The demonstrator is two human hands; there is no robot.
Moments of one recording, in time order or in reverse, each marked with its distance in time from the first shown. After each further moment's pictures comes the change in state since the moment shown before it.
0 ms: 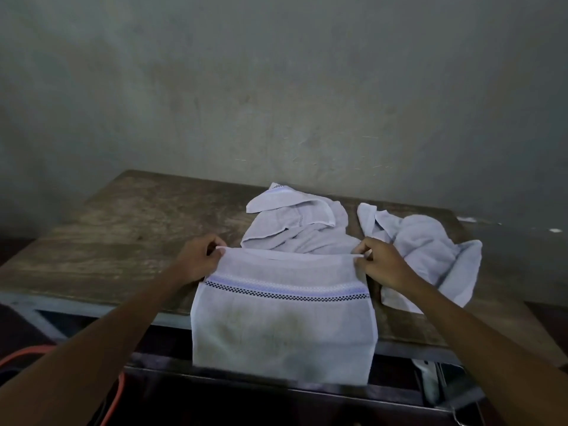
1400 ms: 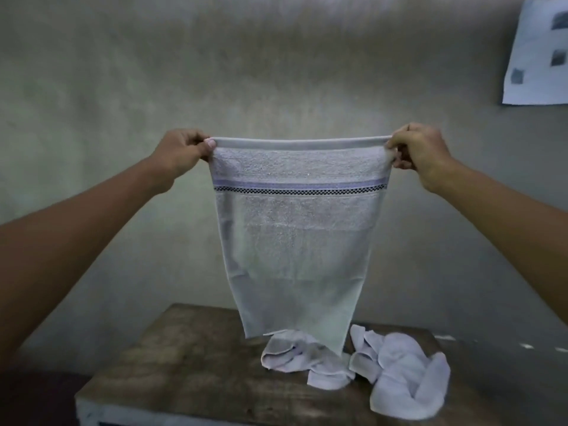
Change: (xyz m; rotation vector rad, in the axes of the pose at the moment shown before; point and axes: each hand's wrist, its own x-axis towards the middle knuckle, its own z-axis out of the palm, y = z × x) left_hand -0.109 0.334 -0.359 -0.285 0.523 0.556; right_hand -0.109 -0.288 -0.382 0.714 0.592 -0.427
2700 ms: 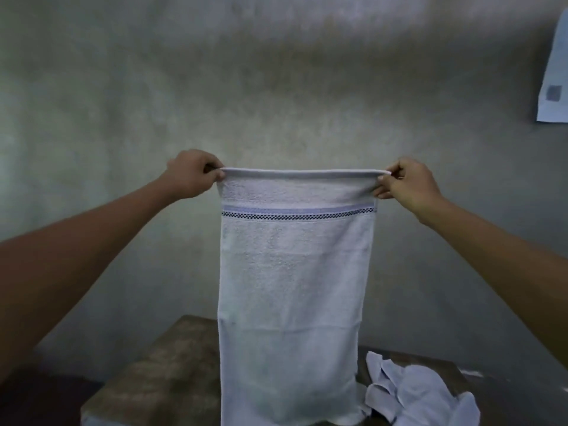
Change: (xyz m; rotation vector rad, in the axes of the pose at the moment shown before) left_hand 0.018 -0.026 -0.016 0.756 0.034 0.168; right_hand 0.016 0.041 0.045 -0.164 -0.087 -0.098
